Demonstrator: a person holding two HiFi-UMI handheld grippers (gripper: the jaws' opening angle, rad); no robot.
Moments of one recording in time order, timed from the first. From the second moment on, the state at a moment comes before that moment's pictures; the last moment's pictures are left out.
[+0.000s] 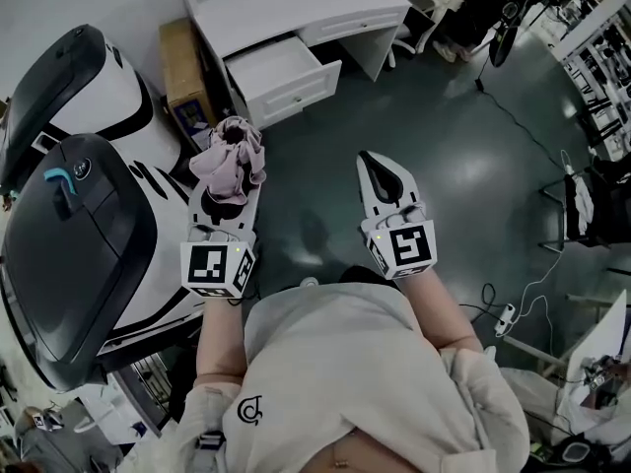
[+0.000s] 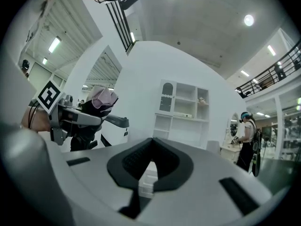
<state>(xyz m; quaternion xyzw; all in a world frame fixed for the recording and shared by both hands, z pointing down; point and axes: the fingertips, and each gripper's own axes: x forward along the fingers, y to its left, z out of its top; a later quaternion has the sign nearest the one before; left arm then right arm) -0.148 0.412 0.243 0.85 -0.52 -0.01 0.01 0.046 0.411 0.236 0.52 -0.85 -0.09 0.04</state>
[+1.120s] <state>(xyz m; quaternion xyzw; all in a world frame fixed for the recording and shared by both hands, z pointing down) -0.047 0.123 0.267 0.77 -0.64 0.02 0.03 0.132 0.052 0.258 0.39 -0.92 -0.09 0.05</state>
